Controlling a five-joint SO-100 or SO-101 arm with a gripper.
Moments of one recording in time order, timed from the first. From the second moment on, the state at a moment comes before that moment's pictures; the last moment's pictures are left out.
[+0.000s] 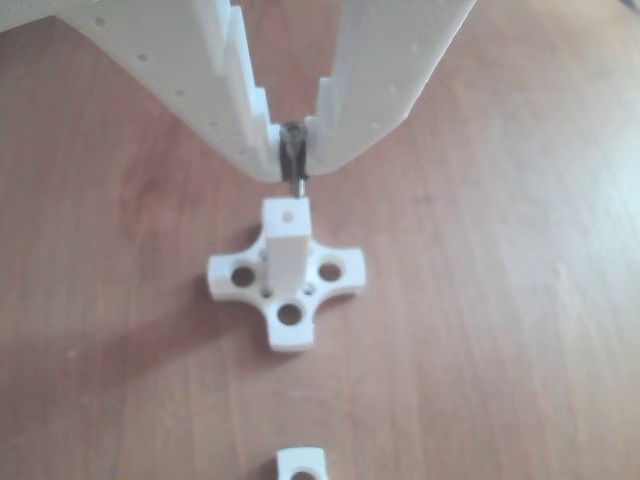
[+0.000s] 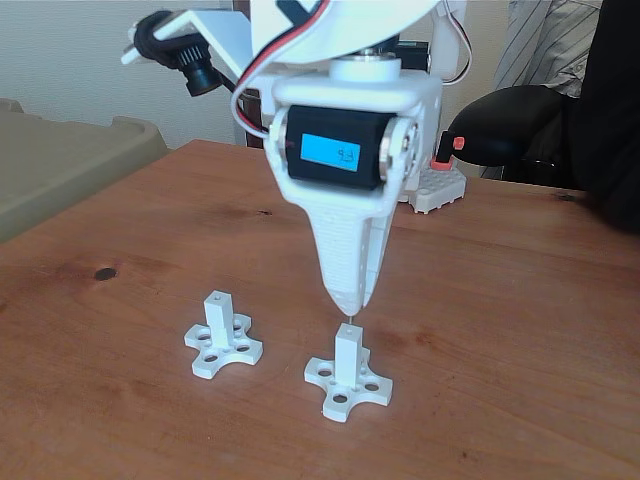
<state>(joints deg) -9.7 88.9 94.0 72.0 6.1</state>
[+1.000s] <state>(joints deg) -9.5 88.9 94.7 71.8 6.1</state>
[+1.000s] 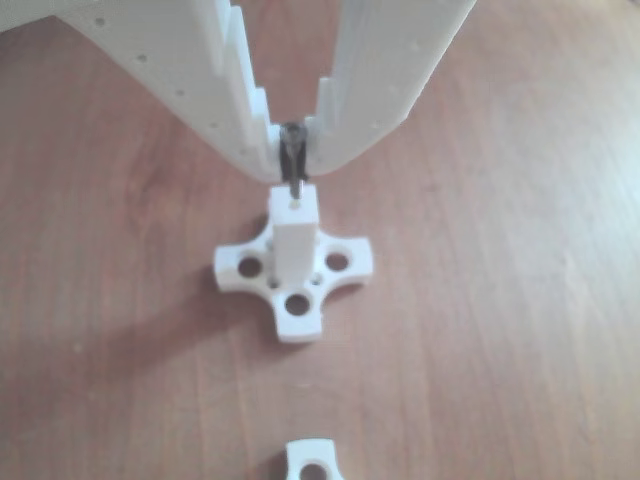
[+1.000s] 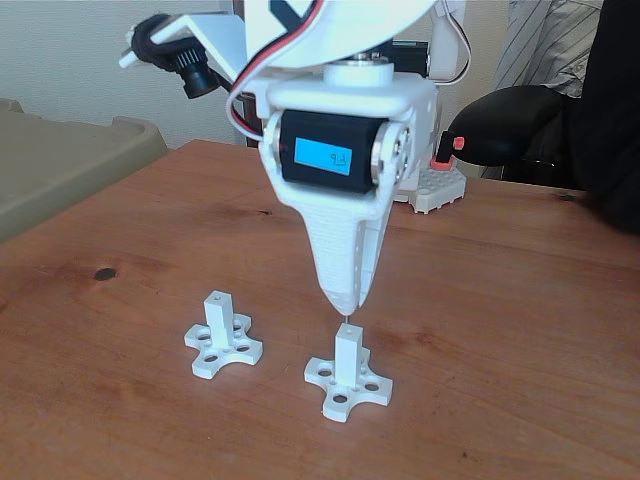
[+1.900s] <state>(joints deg) -9.5 88.9 94.7 70.8 6.1</state>
